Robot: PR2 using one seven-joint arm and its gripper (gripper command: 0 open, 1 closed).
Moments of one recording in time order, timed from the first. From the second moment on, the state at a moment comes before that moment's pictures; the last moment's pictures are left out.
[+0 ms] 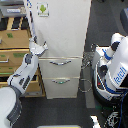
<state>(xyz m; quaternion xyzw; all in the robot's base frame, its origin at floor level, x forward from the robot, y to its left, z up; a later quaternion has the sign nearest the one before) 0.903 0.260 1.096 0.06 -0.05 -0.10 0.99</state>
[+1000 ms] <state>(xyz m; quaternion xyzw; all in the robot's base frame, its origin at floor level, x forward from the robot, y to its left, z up) 0.893 0.308 1.065 0.05 -0.03 -0.10 0.99</state>
